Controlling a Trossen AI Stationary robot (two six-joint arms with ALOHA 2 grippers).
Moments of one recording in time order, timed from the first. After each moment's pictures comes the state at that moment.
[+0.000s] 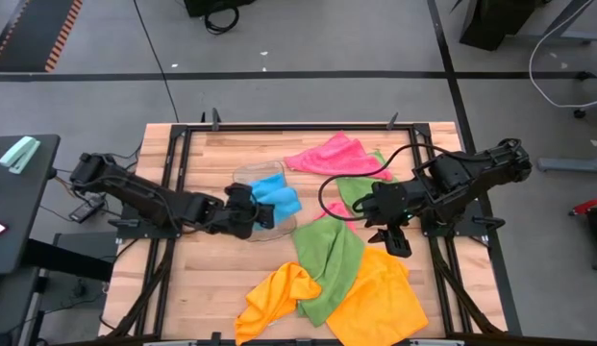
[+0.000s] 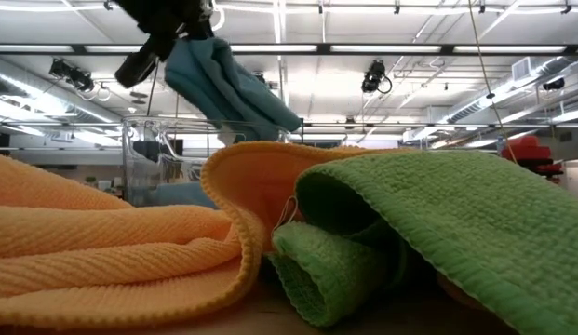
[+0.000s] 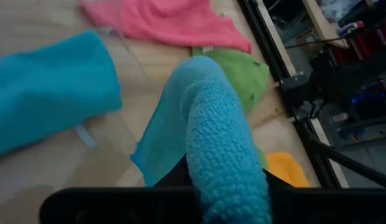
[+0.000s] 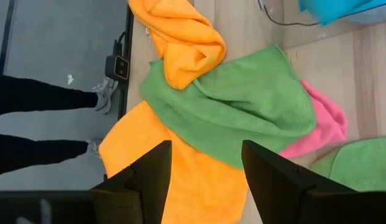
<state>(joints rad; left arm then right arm) -0.32 1.34 0.93 -0.35 -0.69 -1.42 0.38 1.38 1.65 -1.26 -0.06 0.43</state>
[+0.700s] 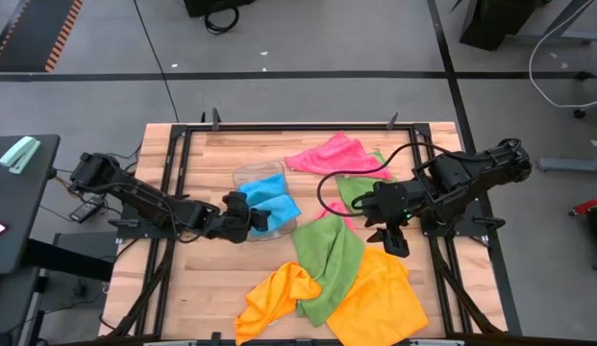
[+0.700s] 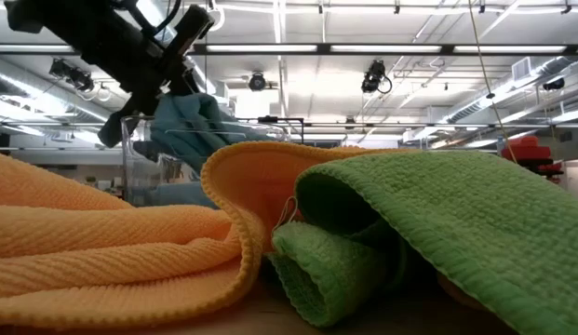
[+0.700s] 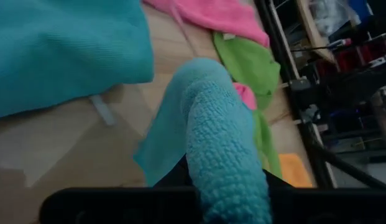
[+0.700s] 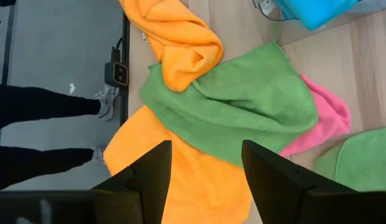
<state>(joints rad) -0.34 1.34 0.64 0.01 -0.69 -1.50 0.38 1.38 1.65 -1.26 -0.05 0.49</state>
